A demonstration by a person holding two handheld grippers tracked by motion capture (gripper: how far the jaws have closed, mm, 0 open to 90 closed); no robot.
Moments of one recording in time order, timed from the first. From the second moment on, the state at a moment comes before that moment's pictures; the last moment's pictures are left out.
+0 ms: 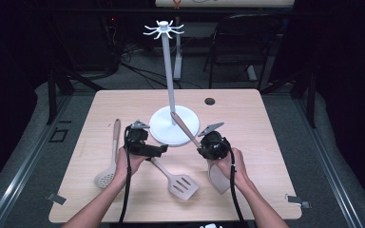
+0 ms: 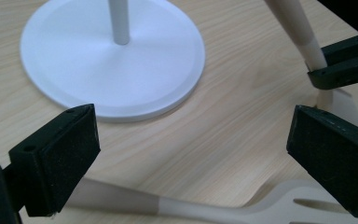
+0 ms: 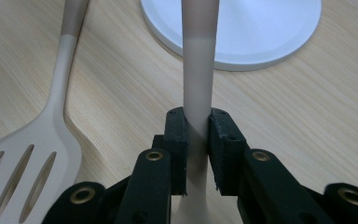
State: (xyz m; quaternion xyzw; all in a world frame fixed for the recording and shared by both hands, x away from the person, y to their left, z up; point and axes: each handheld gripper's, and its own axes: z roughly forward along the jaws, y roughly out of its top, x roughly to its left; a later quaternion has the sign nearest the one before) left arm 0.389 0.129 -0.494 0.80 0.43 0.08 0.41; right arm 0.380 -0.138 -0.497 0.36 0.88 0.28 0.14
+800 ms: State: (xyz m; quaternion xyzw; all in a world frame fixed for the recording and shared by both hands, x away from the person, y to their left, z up) left arm 0.394 0.088 -0.494 0.77 0.39 0.02 0.50; right arm 0.365 -0.119 -0.493 0.32 0.88 0.31 0.17
